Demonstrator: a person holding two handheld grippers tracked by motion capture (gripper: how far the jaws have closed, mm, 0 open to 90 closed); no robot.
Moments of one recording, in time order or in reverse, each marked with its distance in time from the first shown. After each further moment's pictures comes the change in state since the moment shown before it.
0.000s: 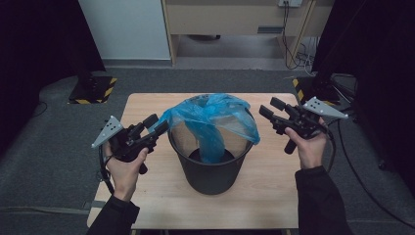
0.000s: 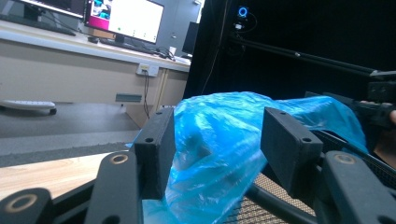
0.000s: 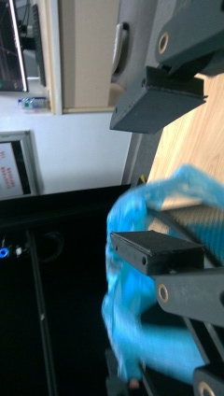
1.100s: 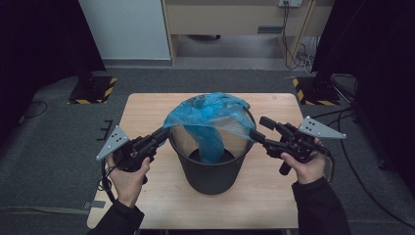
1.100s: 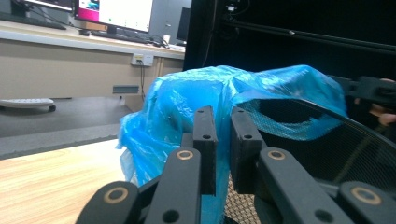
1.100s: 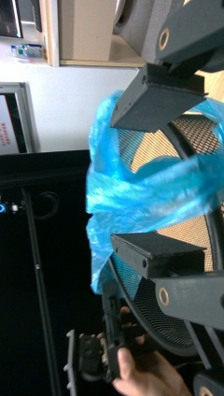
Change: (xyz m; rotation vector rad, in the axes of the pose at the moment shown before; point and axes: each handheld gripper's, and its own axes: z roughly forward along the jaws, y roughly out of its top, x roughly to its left) left arm -0.019 -0.014 -0.013 0.058 -0.020 0.053; right arm 0.051 -0.013 -0.018 0.026 0.136 -0.011
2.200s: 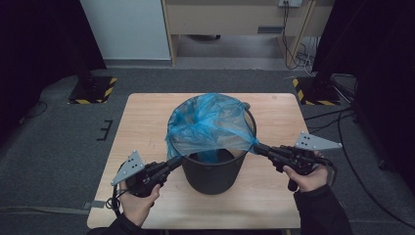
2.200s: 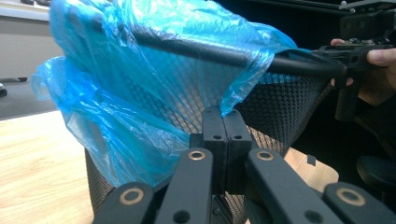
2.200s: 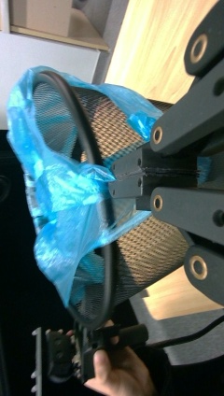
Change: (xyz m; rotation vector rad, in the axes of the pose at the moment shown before) left arm -0.033 -0.050 -0.008 0.101 -0.129 0.032; right arm 0.003 -0.028 -0.020 0.194 0.068 -0.008
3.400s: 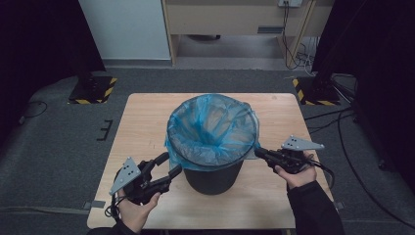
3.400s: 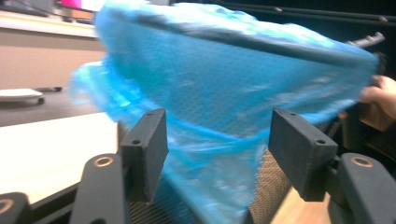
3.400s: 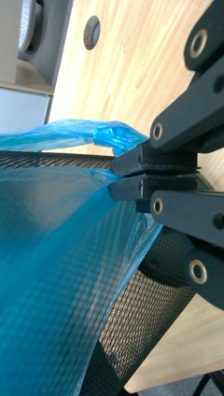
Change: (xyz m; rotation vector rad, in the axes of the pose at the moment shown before) left arm 0.008 -0.013 -0.011 -0.069 0.120 -0.022; right arm -0.026 -0.040 0.021 0.160 -0.190 0.052
